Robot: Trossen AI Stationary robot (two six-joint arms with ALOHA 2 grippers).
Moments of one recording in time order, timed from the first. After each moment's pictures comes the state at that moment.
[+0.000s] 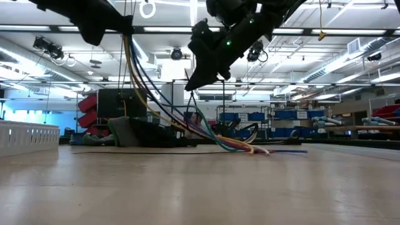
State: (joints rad) left arm -0.55 1.15 0.56 0.30 -1.40 0.38; right arm -0.10 1.78 1.24 -0.06 0.23 0.04
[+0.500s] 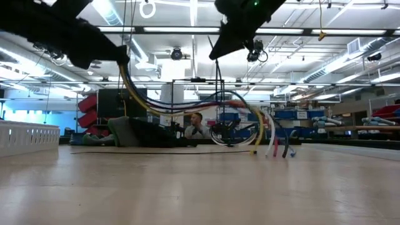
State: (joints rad) left arm -0.55 1.16 0.39 0.34 -1.27 -0.01; right arm -0.03 1.54 1.25 -0.34 0.33 0.12
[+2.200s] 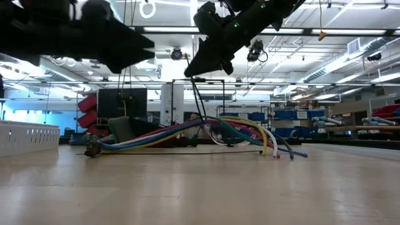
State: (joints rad) left arm -0.11 1.16 0.21 1.00 -0.35 0.02; right arm -0.06 1.71 1.21 -0.04 0.14 0.17
